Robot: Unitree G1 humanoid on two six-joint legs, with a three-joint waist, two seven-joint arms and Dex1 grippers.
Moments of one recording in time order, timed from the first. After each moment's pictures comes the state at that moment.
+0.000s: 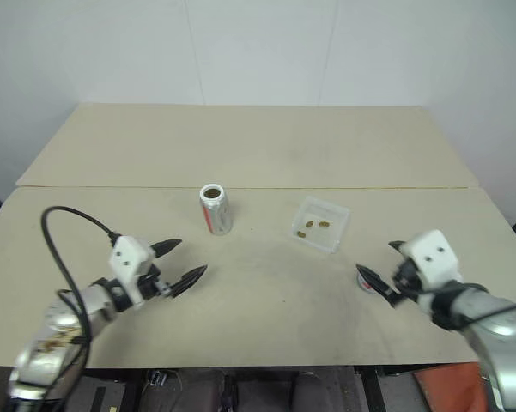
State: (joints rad) left arm 0.06 0.66 0.23 -0.39 -0.46 0.37 -0.89; right arm 0.29 -0.81 -0.51 -0.50 0.42 0.41 0.91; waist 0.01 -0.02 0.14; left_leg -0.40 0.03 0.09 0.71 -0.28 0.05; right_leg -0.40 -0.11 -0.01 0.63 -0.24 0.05
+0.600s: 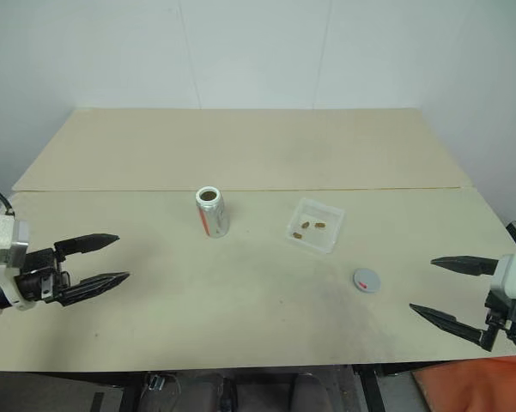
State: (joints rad) left arm 0.12 0.88 0.50 -0.29 -0.73 0.45 -1.20; right arm 0.35 -0.95 -0.80 -0.37 0.49 0.24 1.29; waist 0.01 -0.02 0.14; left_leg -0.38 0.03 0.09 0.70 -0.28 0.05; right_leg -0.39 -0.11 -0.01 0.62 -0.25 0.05
